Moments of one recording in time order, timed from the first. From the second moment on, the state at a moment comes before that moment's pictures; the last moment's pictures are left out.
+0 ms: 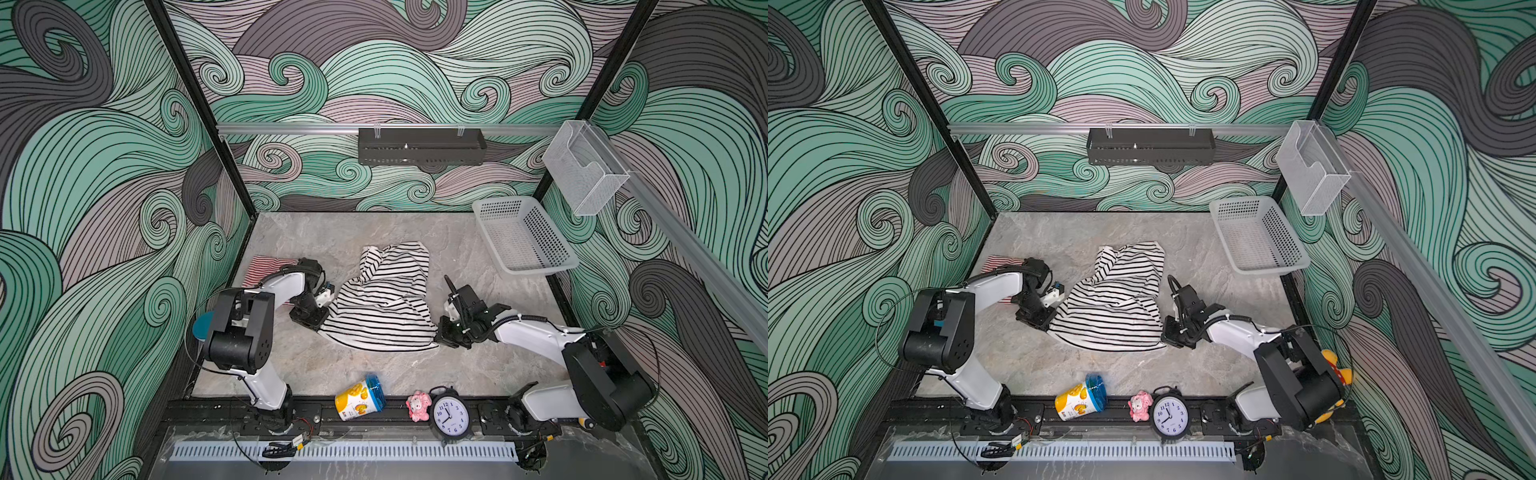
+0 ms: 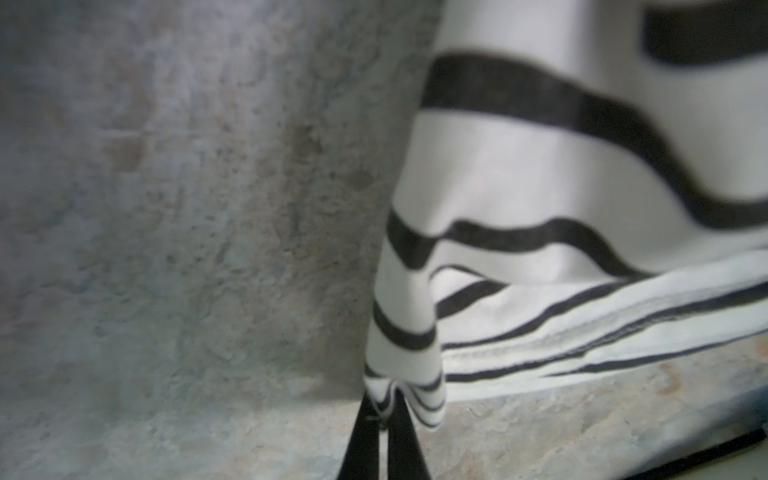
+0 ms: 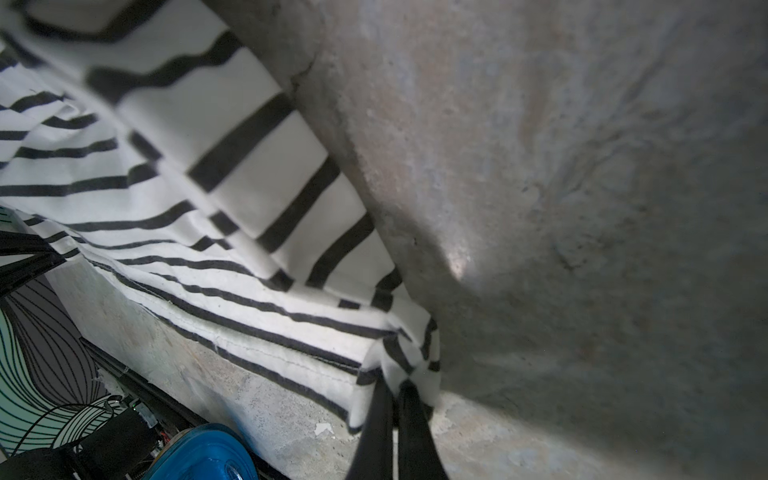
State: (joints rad) left arm -0.15 1.68 0.97 -0.94 0.08 0.30; right arm 0.53 1.41 0.60 -0.40 -0.36 0.74
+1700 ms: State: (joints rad) left arm -0.06 1.23 2.33 -1.21 0.36 0.00; right arm -0.02 1.16 1.98 -0.76 -0.83 0.90
